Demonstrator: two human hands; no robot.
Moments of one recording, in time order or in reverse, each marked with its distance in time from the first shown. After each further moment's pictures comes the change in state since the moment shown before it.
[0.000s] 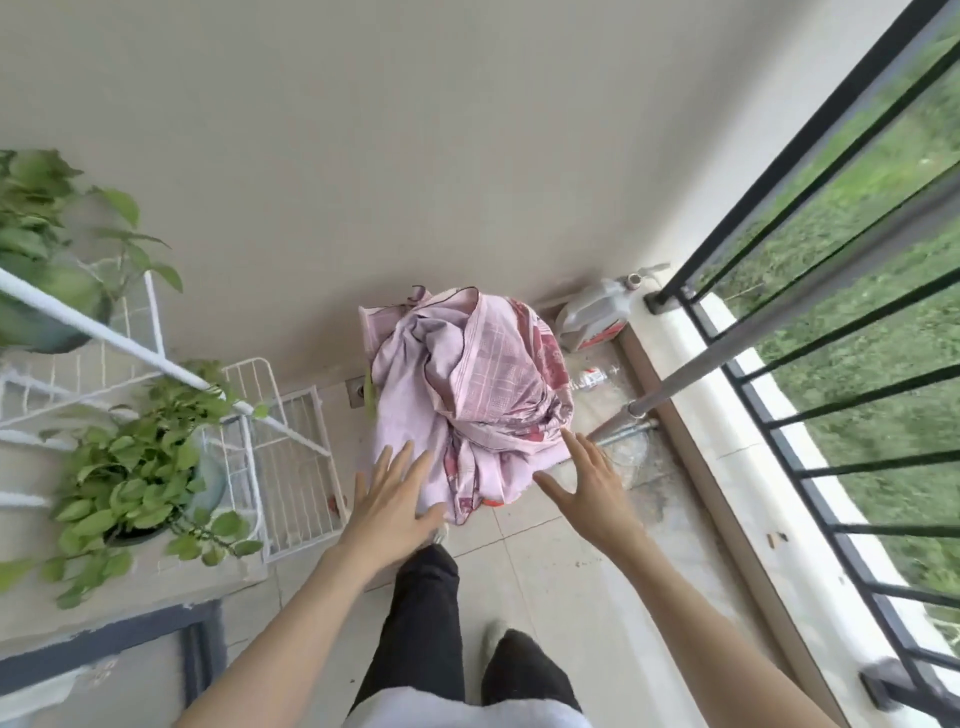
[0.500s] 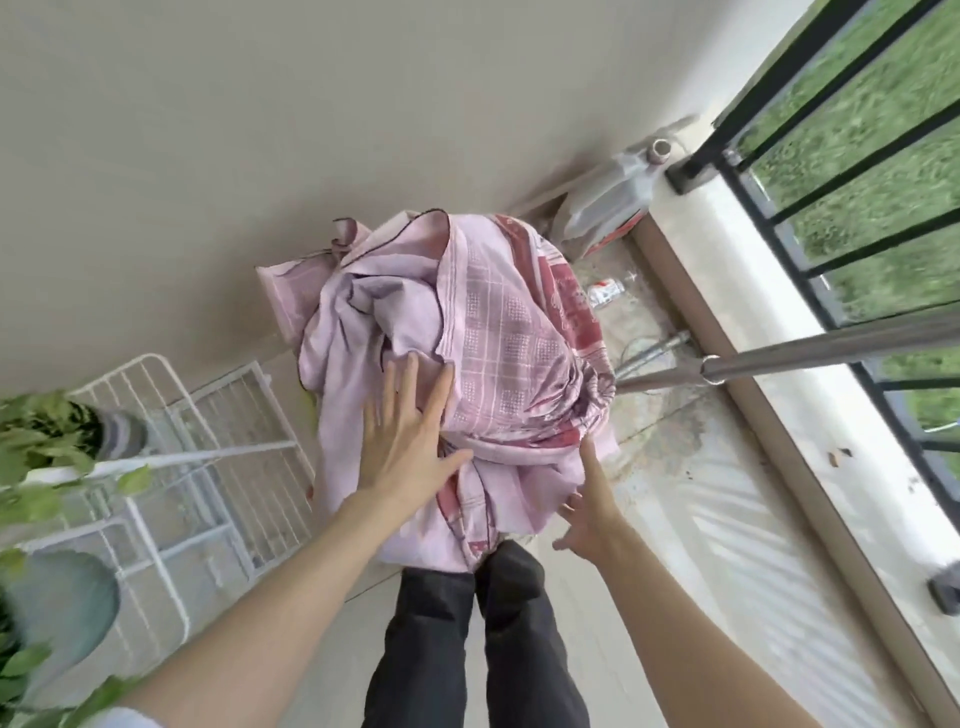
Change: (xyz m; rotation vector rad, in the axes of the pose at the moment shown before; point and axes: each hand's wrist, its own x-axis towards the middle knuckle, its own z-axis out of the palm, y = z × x) left_hand 0.218 -0.027 0.044 0.211 0.053 0.166; right_hand 0.138 0.044 0.120 1.365 -0.247 1.051
